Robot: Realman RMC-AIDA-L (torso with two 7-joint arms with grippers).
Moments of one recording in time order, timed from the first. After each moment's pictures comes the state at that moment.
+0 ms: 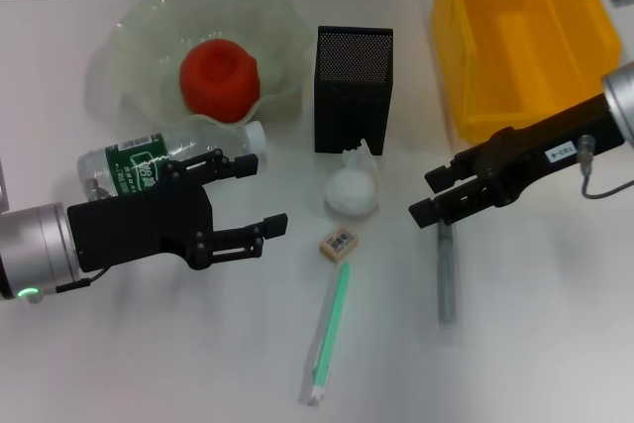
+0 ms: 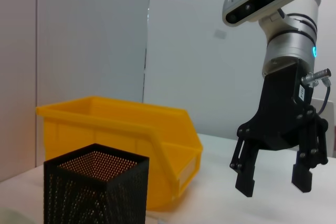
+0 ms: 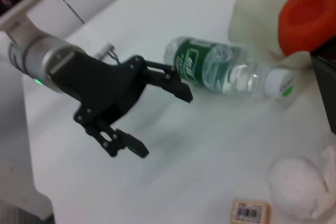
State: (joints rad) left arm -0.41 -2.00 1.22 0.40 1.40 1.47 -0.94; right arm 0.77 2.05 -0.81 -0.84 -2.37 -1.74 1.98
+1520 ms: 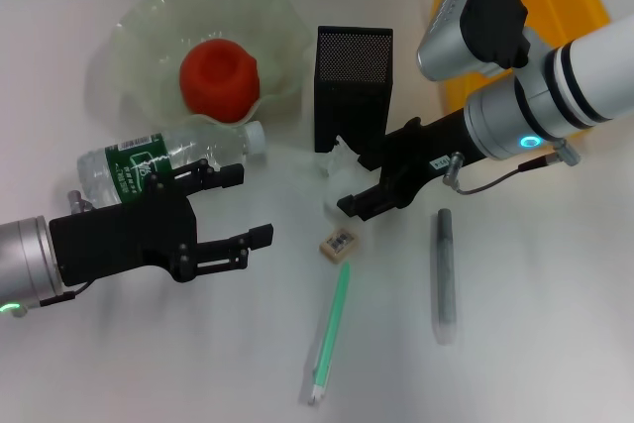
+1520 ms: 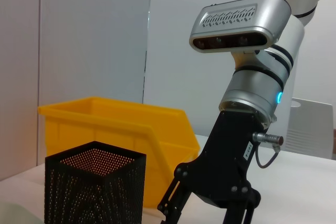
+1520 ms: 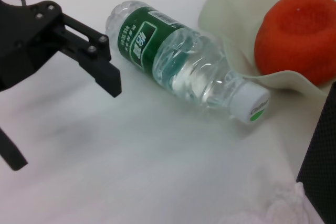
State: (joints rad) left arm -0.38 -1.98 1.21 0.40 1.40 1.49 -0.92; right arm 0.74 2.09 -1.41 -0.85 -2.19 -1.18 2.01
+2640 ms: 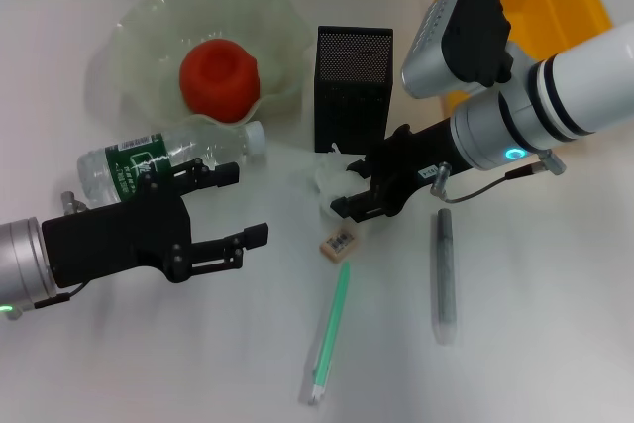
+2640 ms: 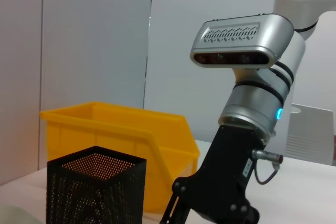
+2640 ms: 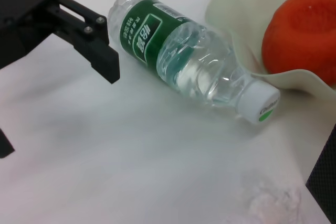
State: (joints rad) left arm -0.37 -1.98 1.20 0.40 1.40 1.51 -0.92; right arm 0.72 2.09 -1.49 -0.85 -2.15 -1.11 2.01
